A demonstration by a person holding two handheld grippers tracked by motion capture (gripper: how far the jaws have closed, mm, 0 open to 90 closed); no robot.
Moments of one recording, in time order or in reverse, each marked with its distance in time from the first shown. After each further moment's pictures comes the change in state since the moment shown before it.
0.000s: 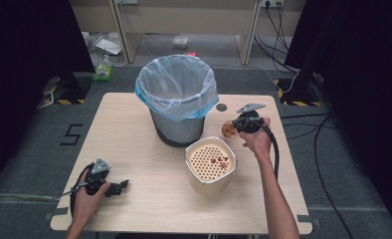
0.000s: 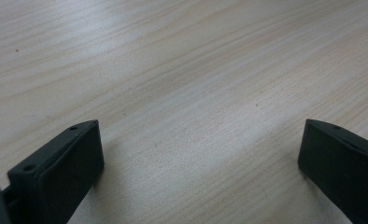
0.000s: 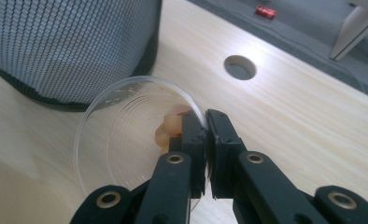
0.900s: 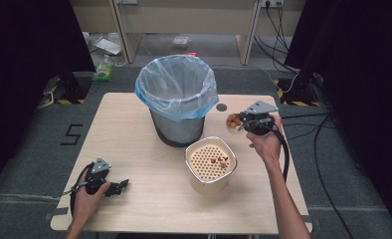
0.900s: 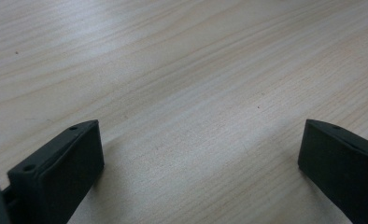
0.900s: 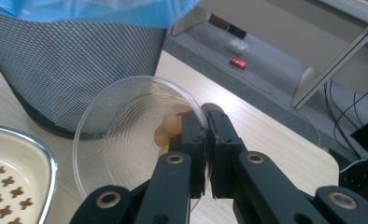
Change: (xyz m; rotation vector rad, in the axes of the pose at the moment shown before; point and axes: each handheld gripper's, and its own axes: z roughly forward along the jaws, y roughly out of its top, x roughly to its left) left arm 0.001 0.001 0.001 0.001 -0.003 0.004; right arm 0.012 0.009 -0.060 -0.181 -0.087 -0.092
